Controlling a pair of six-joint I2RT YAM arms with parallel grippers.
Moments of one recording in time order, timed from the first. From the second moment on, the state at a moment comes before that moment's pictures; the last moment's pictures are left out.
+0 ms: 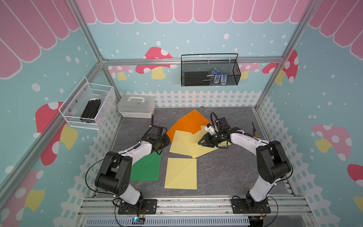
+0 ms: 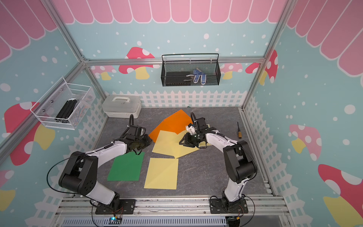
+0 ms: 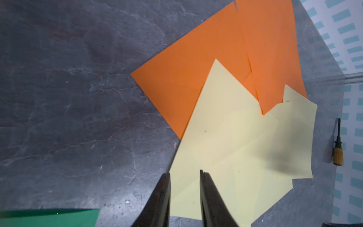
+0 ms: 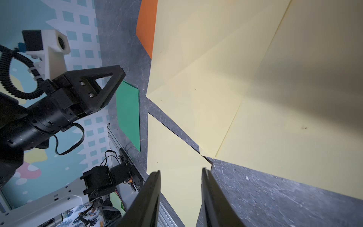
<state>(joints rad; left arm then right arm) -0.24 1.61 0.86 -0.15 0.19 -0.73 0.40 1.78 1.20 -0.49 -0.70 0.50</state>
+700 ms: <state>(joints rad) -0.17 1.82 0.96 -0.11 0.41 -0.67 0.45 2.18 1.60 -0.69 -0.54 0.37</state>
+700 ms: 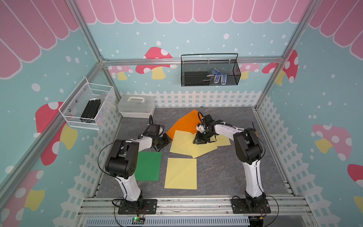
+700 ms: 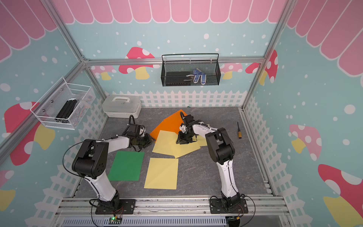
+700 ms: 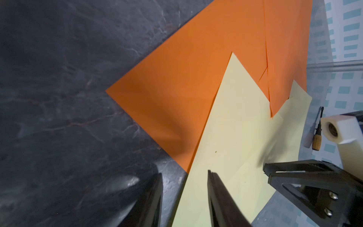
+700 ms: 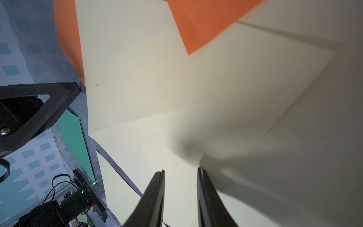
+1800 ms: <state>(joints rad) -0.20 1.82 0.97 -0.20 0.42 -0.59 0.45 2.21 1.63 -0.73 -0.53 0.34</state>
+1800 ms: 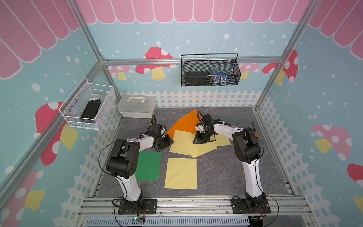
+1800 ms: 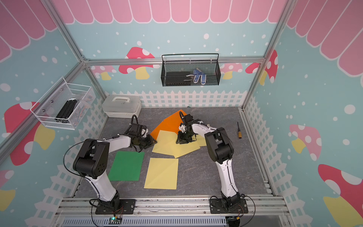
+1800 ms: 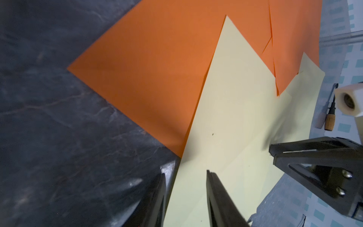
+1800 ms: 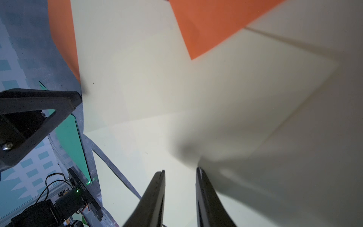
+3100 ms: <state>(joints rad) -0.19 1.79 0.88 0.10 0.68 -0.70 0.45 2.21 1.64 -0.73 -0.54 0.34</state>
